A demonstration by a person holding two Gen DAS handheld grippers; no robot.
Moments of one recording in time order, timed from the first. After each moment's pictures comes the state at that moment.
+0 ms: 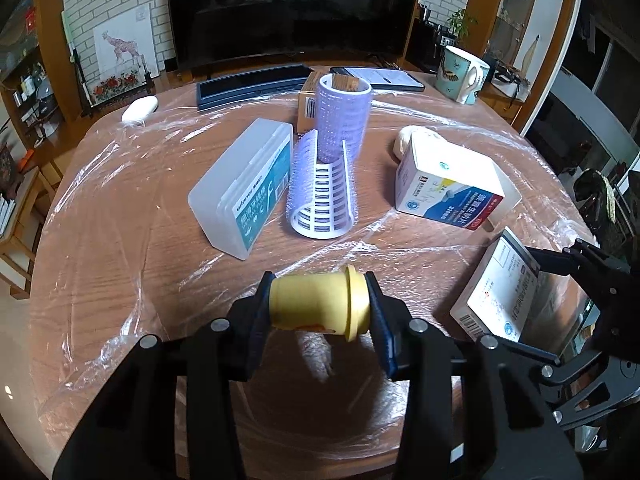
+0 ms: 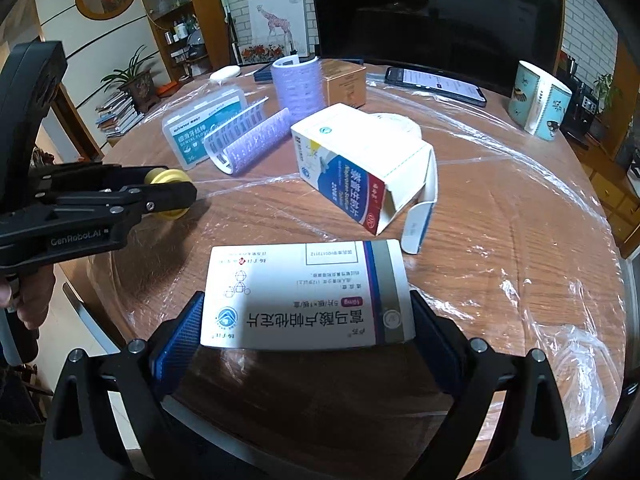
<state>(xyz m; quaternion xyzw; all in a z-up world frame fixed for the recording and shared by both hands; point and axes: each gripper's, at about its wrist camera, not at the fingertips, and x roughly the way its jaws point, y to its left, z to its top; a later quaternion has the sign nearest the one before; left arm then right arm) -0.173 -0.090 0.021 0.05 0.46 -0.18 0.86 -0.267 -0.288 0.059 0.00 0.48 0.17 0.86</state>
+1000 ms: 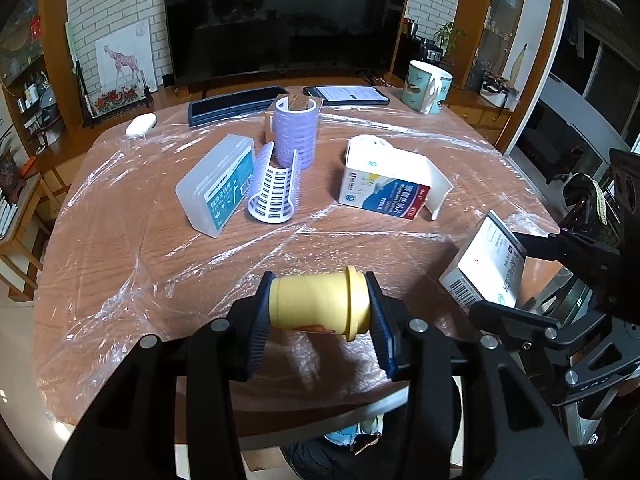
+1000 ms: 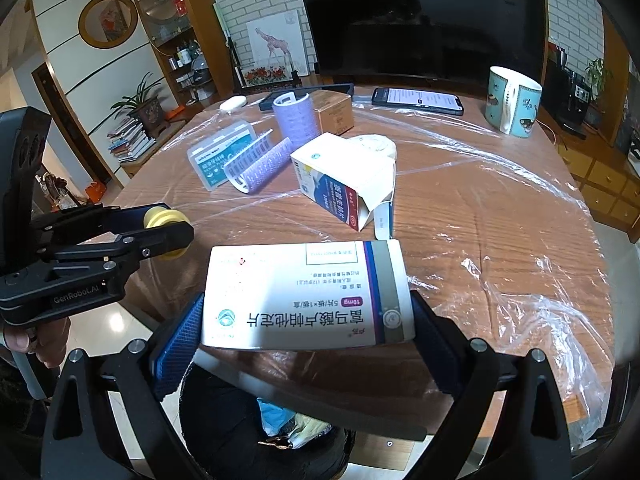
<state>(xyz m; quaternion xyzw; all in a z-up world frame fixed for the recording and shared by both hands) -0.227 -0.105 0.049 0.05 0.44 -0.19 0.88 -0.298 -0.316 0.091 0.04 0.46 0.18 0.87</state>
